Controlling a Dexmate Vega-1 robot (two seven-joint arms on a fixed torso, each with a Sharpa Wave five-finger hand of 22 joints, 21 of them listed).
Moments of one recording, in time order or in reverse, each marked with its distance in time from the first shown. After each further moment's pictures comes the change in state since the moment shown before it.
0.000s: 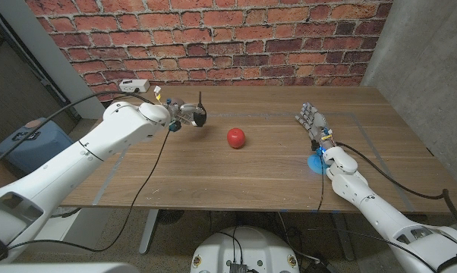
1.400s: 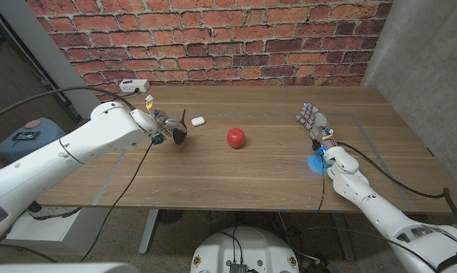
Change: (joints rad) left arm -0.010 0.166 0.057 -0.140 -0.017 0.267 0.034; left_hand 0.000 0.000 -0.004 -0.004 -0.019 -0.005 0.005 0.004 -0.017 0.000 0.000 0.000 -0.014 -0.004 0.004 0.011 -0.005 0.007 0.007 -0.016 0.005; right arm 0.012 0.000 0.001 0.019 0.001 0.001 0.006; right_hand 0.000 0.000 0.000 0.000 0.000 0.000 0.000 0.000 0.000 0.000 0.000 0.000 0.000 0.000 0.000 0.000 0.000 0.000 0.000 0.000 0.000
